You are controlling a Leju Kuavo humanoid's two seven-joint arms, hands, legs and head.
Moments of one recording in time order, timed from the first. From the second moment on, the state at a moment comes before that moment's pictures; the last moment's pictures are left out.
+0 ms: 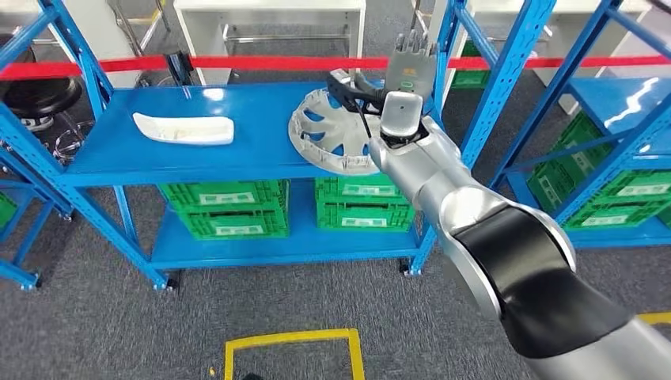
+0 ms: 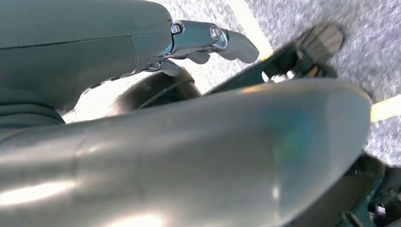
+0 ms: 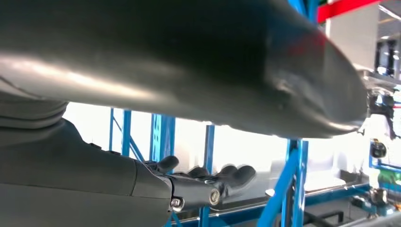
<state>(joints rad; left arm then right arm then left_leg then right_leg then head) -0.21 -0.28 0.73 -0.22 -1.08 -0.37 0.11 -1.18 0.07 0.53 -0.25 1.56 -0.28 0.33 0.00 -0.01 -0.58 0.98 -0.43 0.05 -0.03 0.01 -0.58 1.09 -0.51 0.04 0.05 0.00</state>
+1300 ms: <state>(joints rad) -0.21 -0.28 0.71 -0.22 -1.07 -0.37 0.09 -1.08 0.05 0.53 -0.24 1.57 -0.28 0.29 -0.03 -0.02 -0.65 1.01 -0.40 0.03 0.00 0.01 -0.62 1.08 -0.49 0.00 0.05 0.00</state>
